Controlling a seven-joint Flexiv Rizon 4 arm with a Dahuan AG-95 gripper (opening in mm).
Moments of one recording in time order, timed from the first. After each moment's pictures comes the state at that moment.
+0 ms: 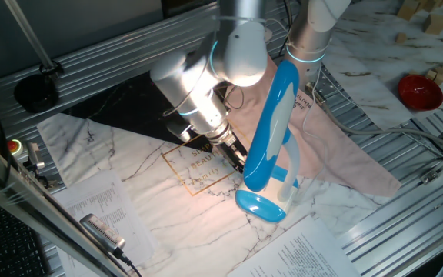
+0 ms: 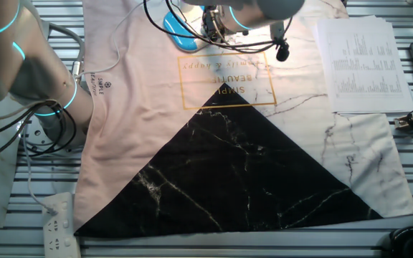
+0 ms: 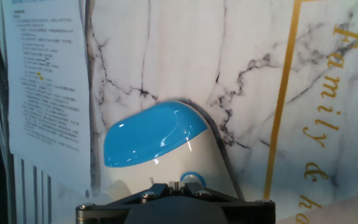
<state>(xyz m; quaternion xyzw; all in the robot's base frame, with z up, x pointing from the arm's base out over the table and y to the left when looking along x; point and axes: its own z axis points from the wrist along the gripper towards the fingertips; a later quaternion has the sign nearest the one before) 0.352 0.268 0.046 0.11 -0.95 -0.27 0.13</state>
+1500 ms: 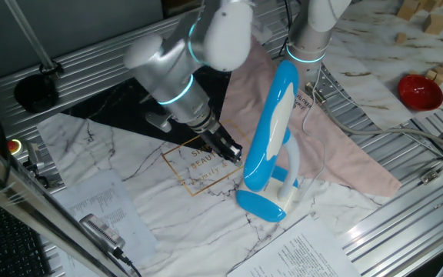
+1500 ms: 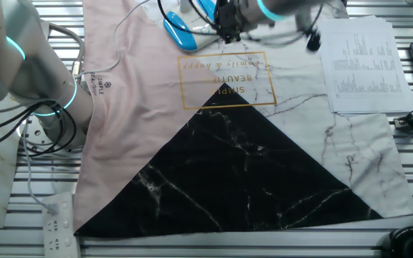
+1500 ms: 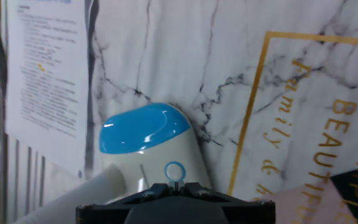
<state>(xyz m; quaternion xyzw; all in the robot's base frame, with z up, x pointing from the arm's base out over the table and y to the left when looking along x) 0.382 0.227 0.103 0.17 -0.95 -0.23 0.14</state>
